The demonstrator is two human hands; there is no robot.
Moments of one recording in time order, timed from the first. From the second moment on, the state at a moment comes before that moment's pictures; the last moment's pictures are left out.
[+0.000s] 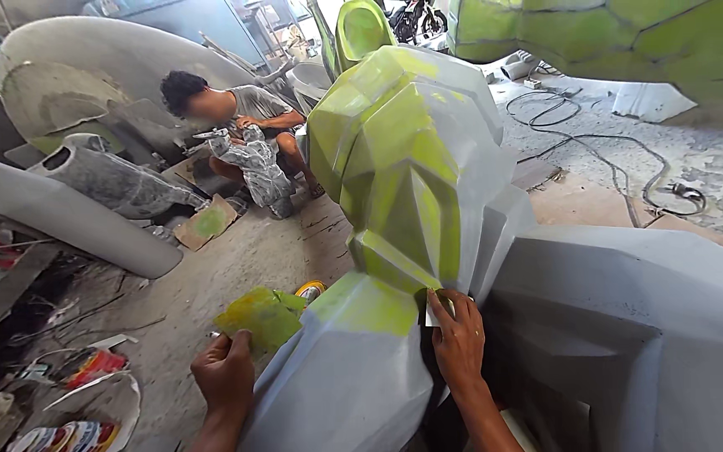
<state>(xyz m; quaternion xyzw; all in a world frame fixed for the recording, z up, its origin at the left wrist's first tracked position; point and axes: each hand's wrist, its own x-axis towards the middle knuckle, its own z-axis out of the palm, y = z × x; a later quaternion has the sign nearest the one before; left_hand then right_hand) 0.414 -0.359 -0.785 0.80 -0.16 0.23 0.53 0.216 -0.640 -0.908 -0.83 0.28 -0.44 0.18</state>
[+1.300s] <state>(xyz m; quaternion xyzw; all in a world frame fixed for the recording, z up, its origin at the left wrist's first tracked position) 0.412 -0.359 -0.785 0.80 -0.17 0.22 0.54 0.196 -0.659 -0.892 -0.87 0.25 -0.40 0.13</state>
